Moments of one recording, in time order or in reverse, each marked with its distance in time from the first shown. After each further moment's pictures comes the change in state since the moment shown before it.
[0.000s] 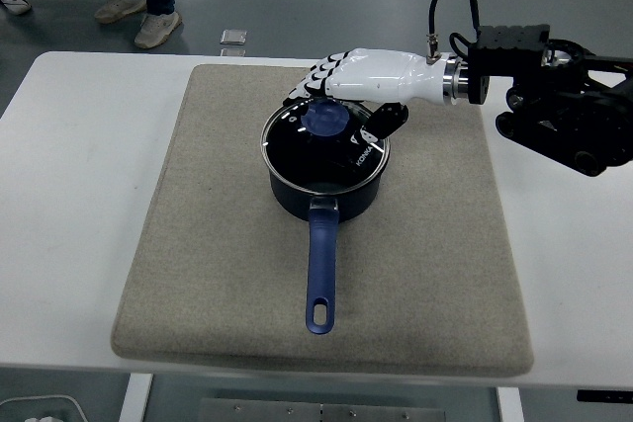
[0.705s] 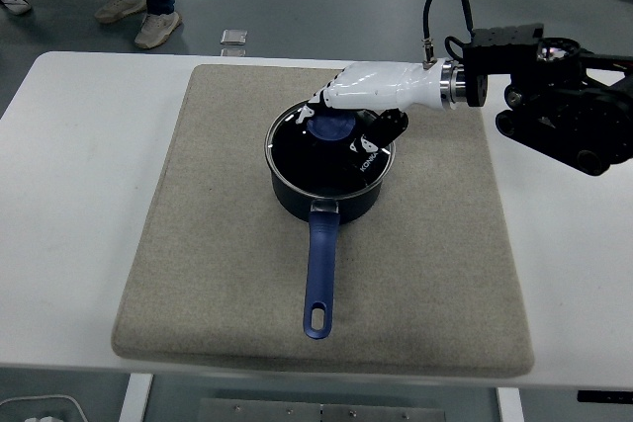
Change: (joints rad) left arm 0.000 0.000 0.000 0.000 0.000 0.000 0.000; right arm 0.003 0.000 0.010 0.013 0.019 0.146 0.000
